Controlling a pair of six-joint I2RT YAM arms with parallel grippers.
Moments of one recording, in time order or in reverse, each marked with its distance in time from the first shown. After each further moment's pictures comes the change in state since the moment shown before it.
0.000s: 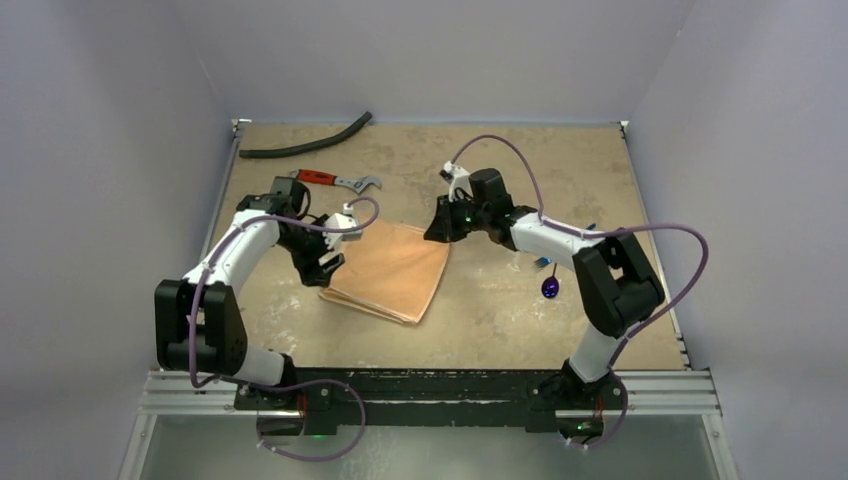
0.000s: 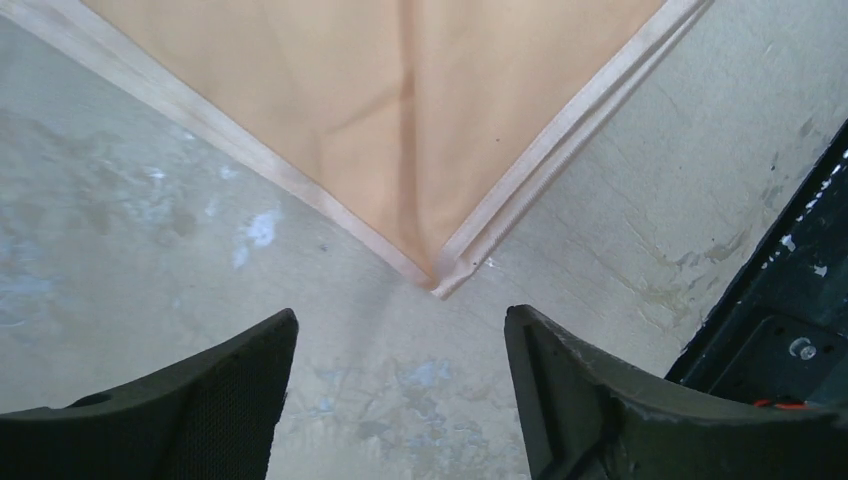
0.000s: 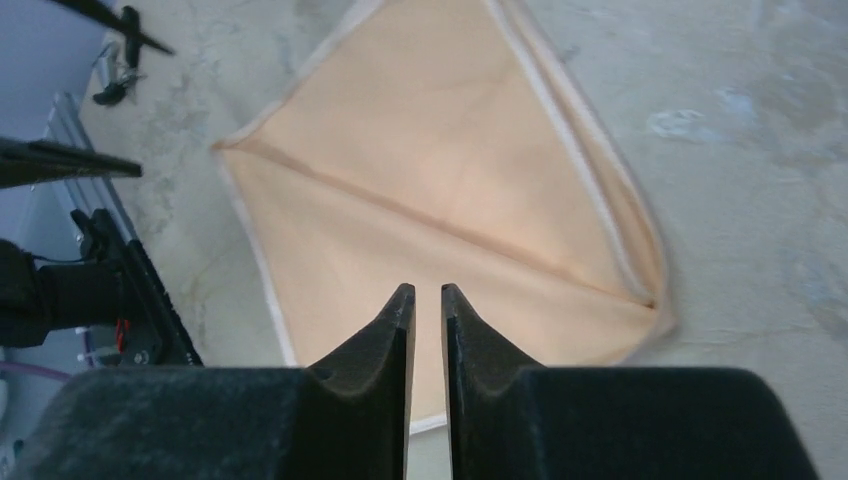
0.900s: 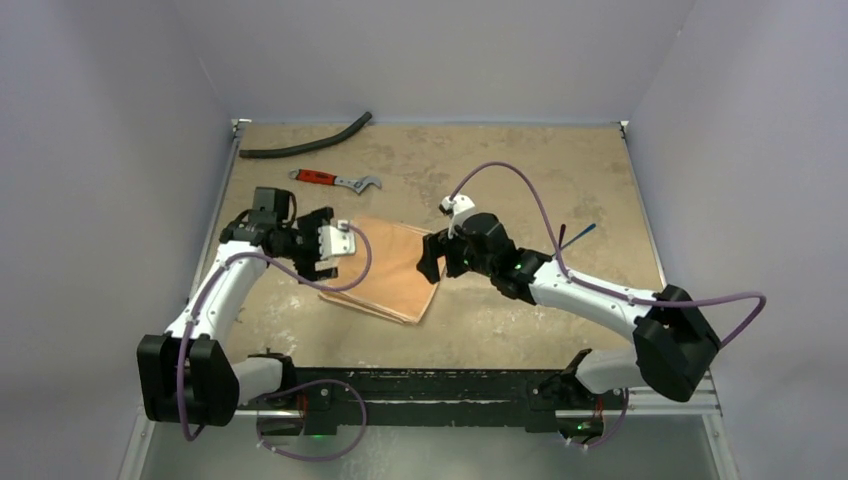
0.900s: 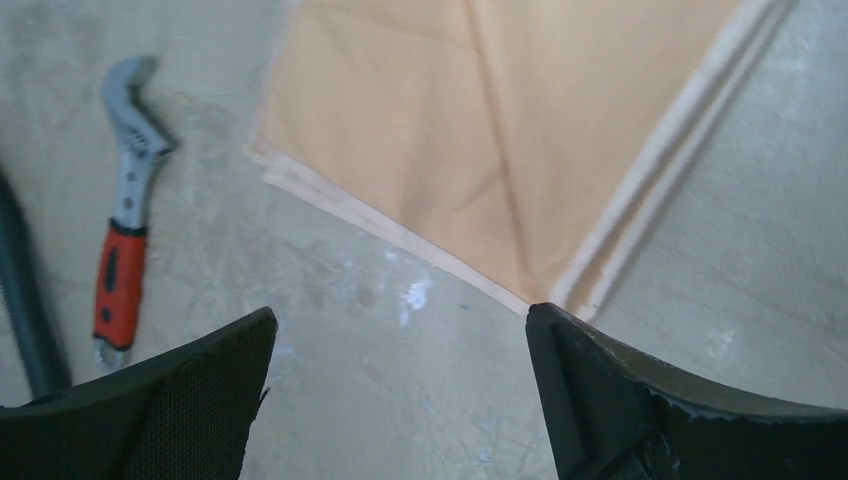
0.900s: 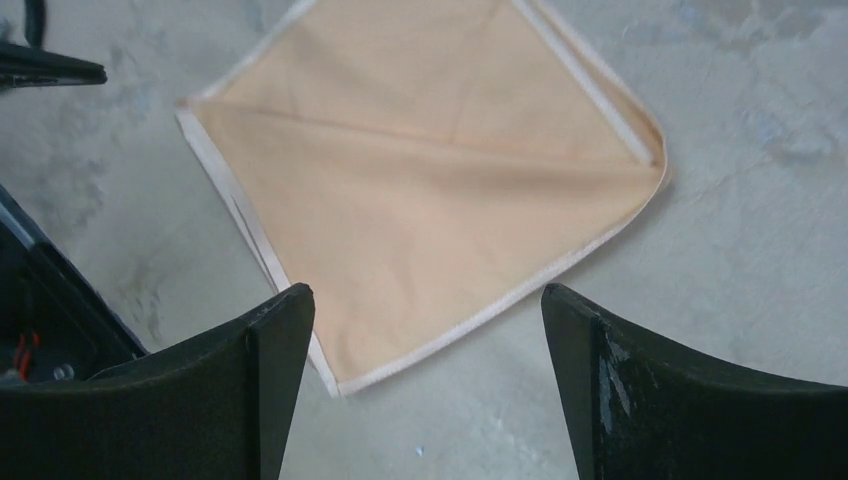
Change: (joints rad) left arm 0.032 -0.249 -0.074 0.238 0.150 0.236; right arm 0.299 -0.417 -0.230 -0.033 0.514 0.036
